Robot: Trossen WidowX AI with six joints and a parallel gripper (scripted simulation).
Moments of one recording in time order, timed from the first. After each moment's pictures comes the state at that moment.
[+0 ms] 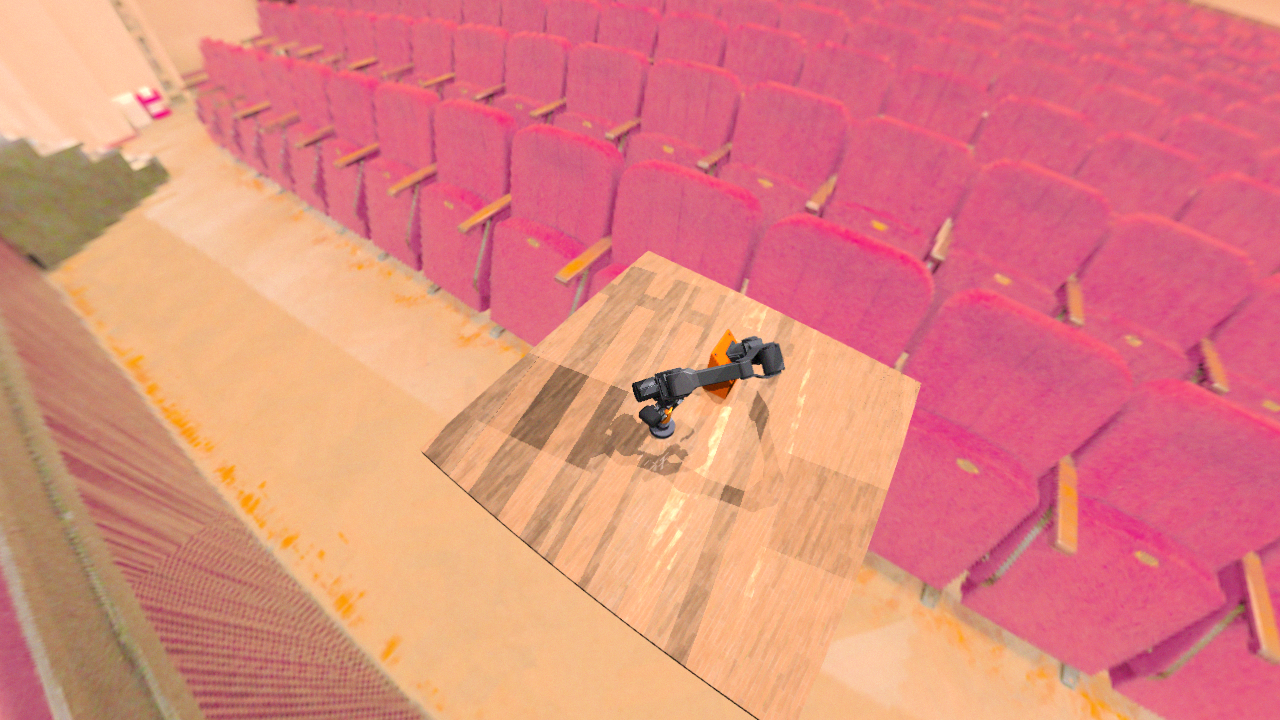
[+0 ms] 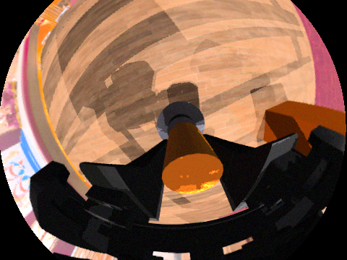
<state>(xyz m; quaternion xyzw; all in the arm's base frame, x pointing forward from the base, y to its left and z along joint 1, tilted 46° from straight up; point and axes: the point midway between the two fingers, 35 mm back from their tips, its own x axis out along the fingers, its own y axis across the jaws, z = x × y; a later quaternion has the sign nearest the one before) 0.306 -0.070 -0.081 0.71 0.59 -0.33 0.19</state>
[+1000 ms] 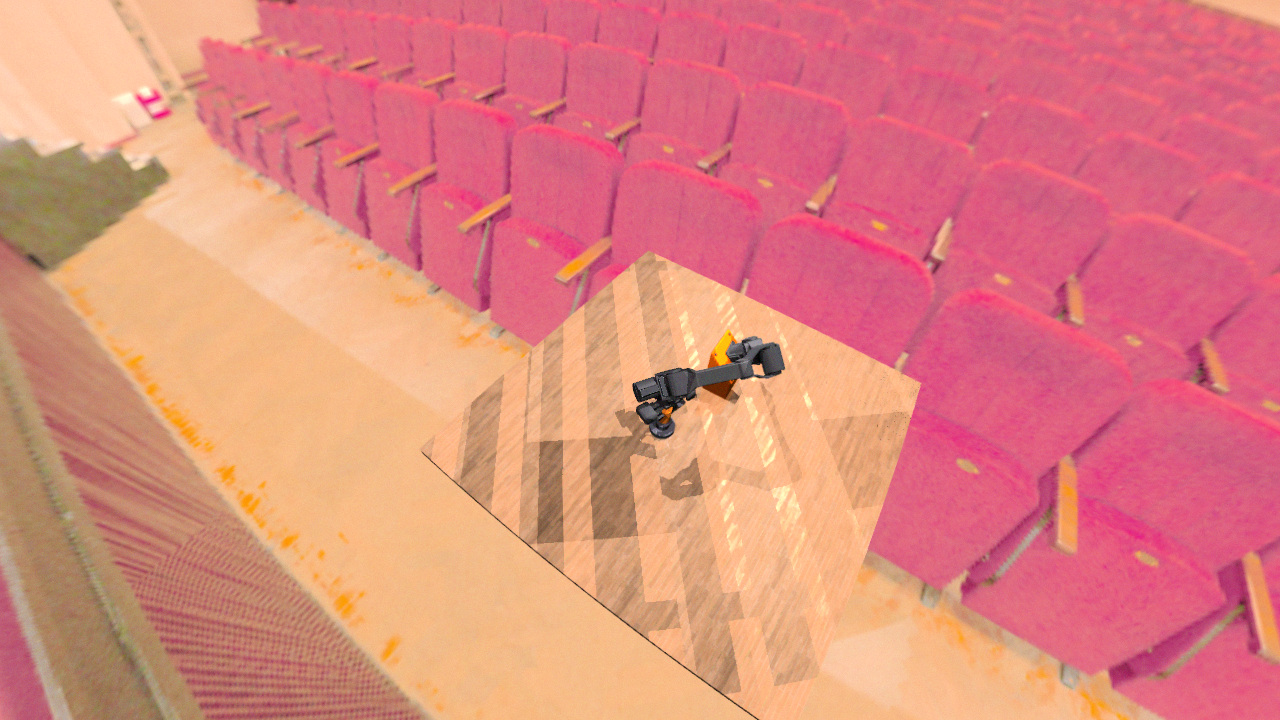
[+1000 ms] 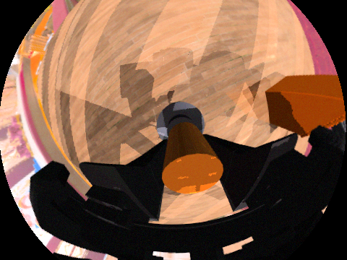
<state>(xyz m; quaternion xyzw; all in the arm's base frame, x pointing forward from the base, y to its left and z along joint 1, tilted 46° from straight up) 0.305 -0.069 -0.082 0.73 0.55 -0.39 0.12</state>
